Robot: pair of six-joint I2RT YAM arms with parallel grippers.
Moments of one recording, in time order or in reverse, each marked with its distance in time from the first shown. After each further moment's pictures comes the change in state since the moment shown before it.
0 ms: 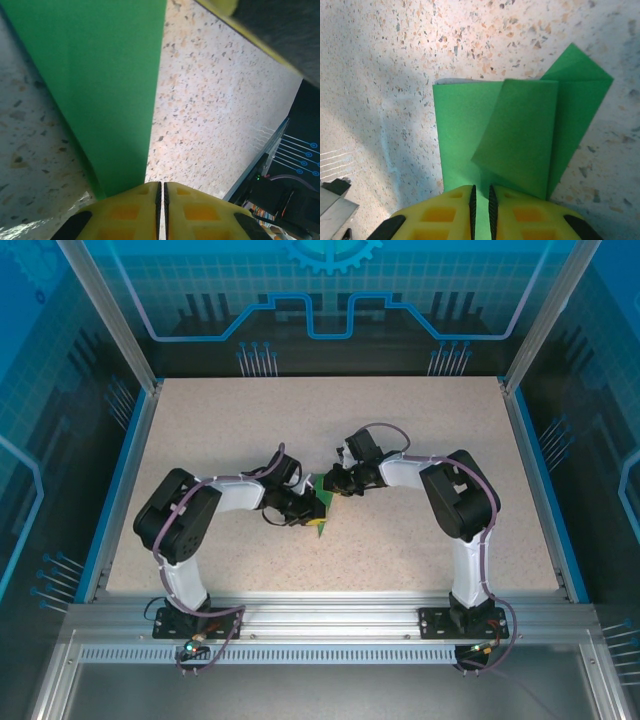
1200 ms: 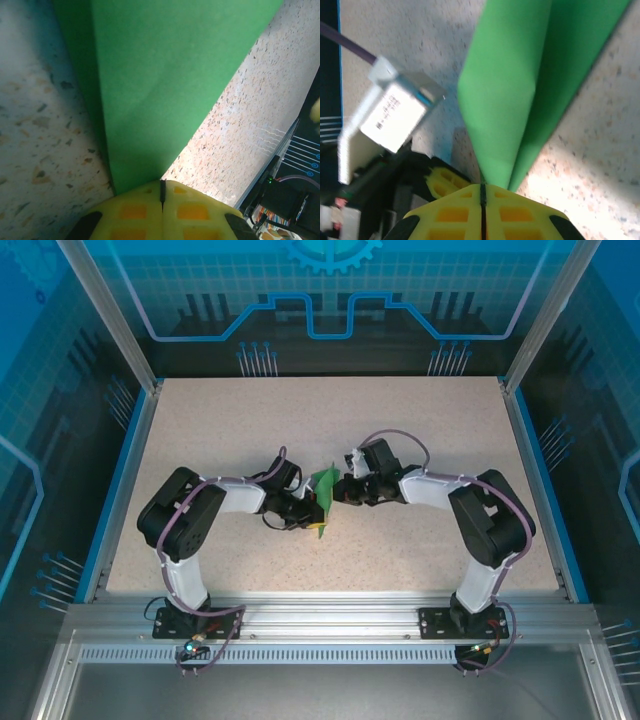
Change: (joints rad) left arm -0.007 0.028 -0.040 0.072 -0.020 0.008; right arm 0.001 -0.264 -0.260 0.090 -0.079 -0.067
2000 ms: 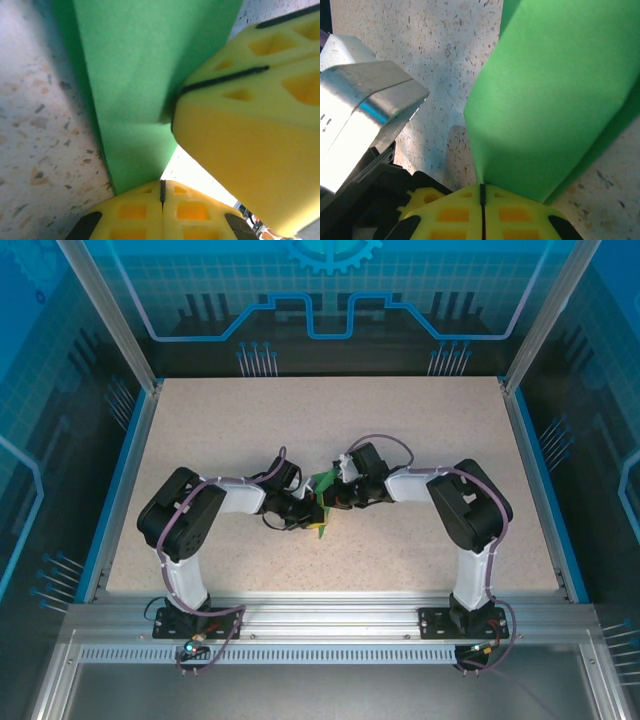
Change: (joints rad) left arm 0.000 0.000 -0.004 0.007 0.000 0.000; right arm 0.033 0.159 0.079 0.048 -0.055 -0.015
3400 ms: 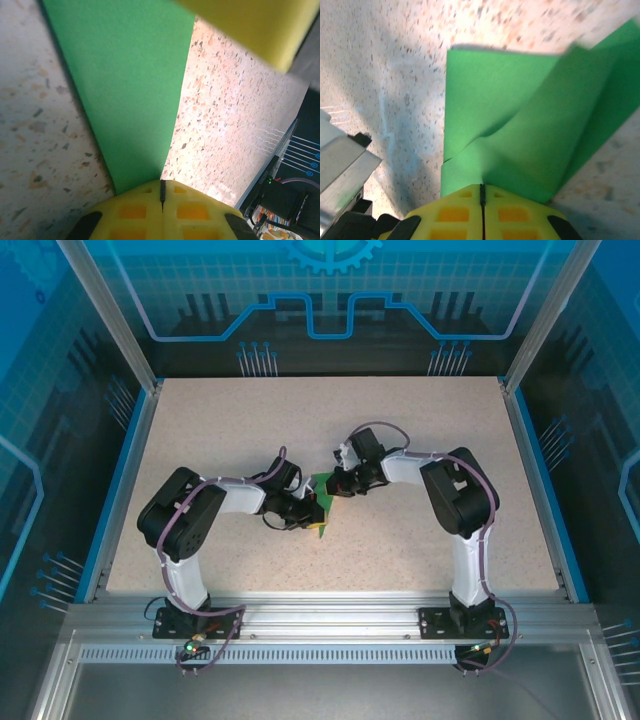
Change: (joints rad) left arm 0.000 0.000 -0.003 0.010 -0.001 0.001; right arm -0.074 0.132 0.218 -0.216 0.013 -0.131
